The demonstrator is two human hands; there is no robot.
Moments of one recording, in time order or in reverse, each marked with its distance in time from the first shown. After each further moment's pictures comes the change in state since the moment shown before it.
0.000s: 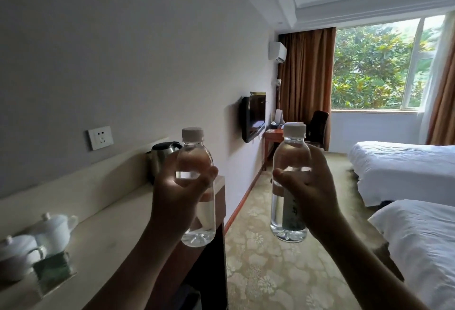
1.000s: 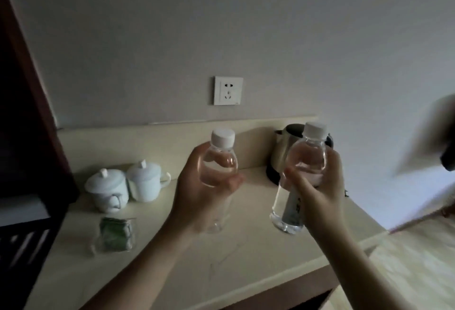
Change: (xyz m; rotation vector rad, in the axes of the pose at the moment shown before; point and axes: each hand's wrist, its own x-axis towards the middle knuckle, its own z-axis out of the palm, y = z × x) left_hand 0.176 -0.240 -0.151 0.414 0.558 -0.119; right_hand 0.167 0.299 0.318 0.375 -0.518 0.116
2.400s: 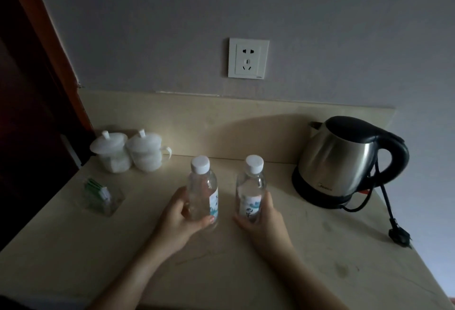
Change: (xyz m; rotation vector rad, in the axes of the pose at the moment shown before) left_hand -0.024 -0.191 0.032 0.311 0.295 -0.367; right_hand 0.015 0.231 0.008 -0.308 -0.784 0.313
